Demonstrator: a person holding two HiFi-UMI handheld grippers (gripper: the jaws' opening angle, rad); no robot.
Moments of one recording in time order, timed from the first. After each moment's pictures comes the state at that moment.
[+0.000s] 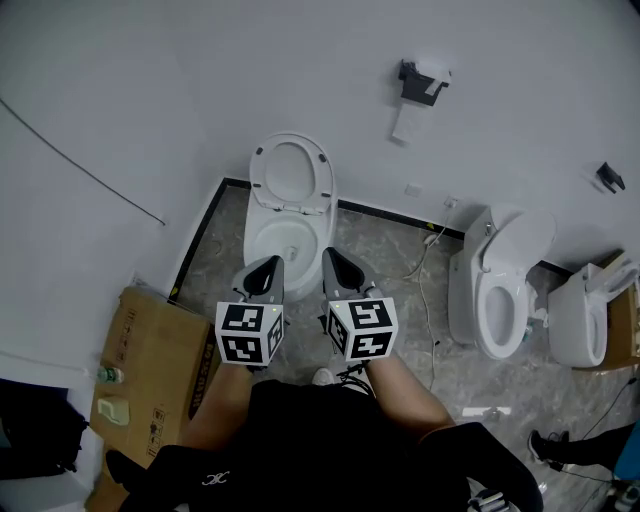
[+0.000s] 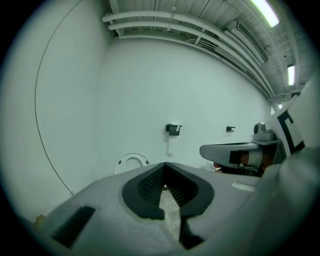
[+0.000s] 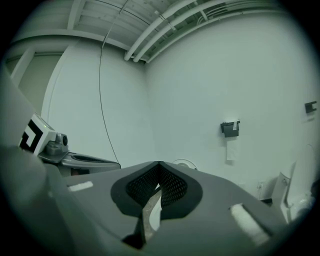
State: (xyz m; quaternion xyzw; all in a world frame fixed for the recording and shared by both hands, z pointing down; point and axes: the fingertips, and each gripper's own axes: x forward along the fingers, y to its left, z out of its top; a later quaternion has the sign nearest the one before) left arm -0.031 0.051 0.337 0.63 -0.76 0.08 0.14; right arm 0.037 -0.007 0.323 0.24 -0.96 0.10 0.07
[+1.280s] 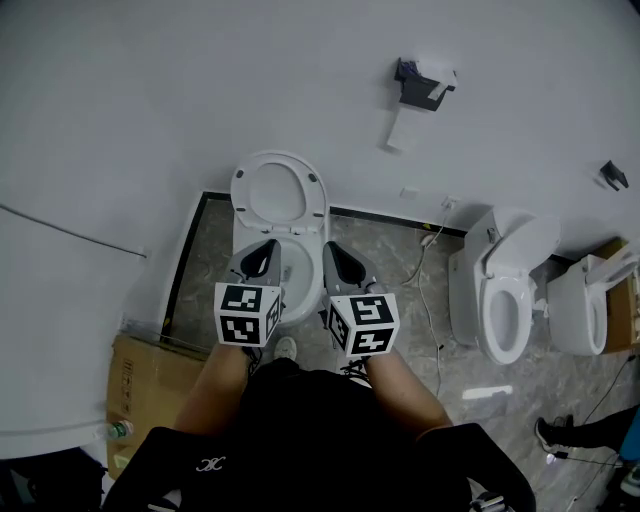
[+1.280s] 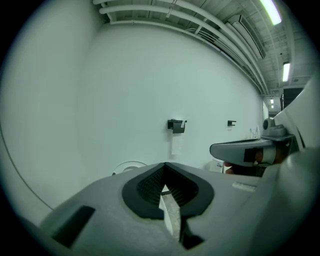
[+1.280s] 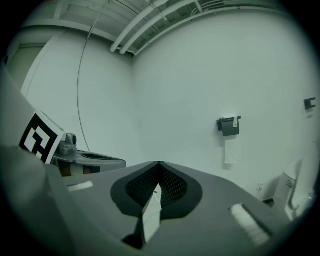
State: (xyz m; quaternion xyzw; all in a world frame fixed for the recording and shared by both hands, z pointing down) left arm -0.163 -0.122 0.357 0.67 -0.72 0.11 0.13; right arm -0.073 -0.157 0.342 0.30 -0.95 0.11 0.07
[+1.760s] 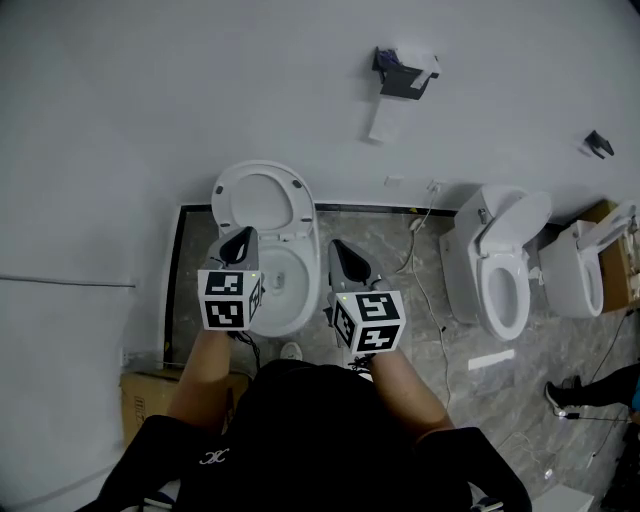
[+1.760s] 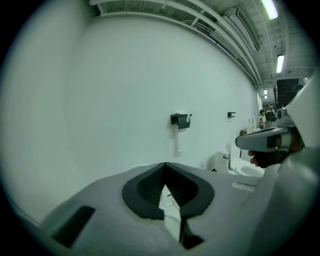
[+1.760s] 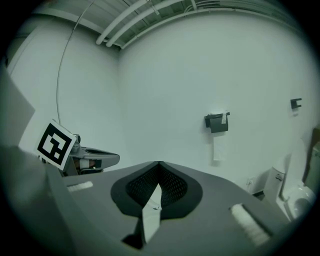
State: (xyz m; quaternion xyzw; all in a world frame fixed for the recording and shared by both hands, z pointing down) left arm -0.253 -0.195 0.376 0.69 -0.70 0.16 0.12; right arm -0.100 -0.215 0.359 0.37 -0.92 0.13 0.08
